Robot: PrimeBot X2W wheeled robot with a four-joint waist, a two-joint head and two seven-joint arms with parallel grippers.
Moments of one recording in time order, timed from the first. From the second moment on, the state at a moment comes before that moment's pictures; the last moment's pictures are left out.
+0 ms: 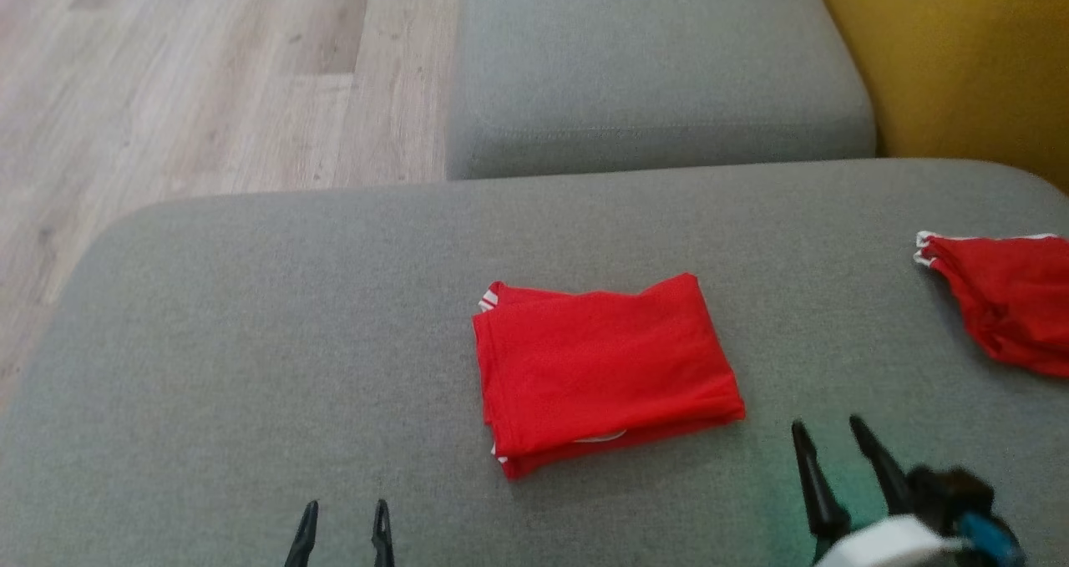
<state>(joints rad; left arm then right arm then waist) 0.33 0.06 -0.26 0.09 -0.10 0.17 -0.25 0.13 -0.13 0.14 0.38 0.23 0.13 -0.25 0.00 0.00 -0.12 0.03</state>
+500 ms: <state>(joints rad) 0.25 0.06 -0.33 0.09 -0.08 0.20 -0.25 -0.29 -0.13 0.17 0.78 0.34 0.13 -0.07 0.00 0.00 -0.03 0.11</state>
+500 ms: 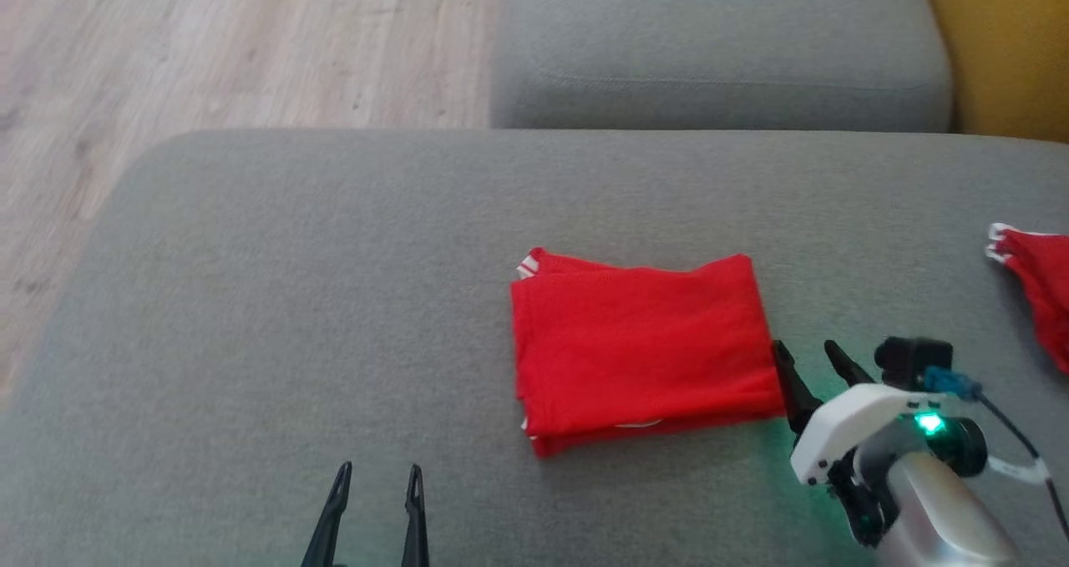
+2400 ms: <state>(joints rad) -0.03 0.06 -0.41 0.12 -0.17 0.23 -0.25 -0.67 -0.50 -0.02 0.87 0.38 0.13 -0.09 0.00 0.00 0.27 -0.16</state>
